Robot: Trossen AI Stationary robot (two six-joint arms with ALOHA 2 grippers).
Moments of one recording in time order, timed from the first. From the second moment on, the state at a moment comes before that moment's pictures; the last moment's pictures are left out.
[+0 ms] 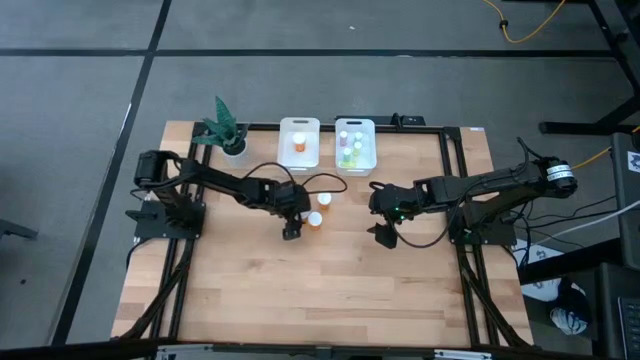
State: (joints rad) left arm 0.05 1.69 0.87 -0.19 -0.07 -0.10; right arm 0.09 1.28 0.84 -0.52 0.01 0.39
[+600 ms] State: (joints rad) left arm 0.09 1.62 0.87 -0.22 -0.07 -0.09; right arm 0.09 1.28 0.84 -0.52 0.01 0.38
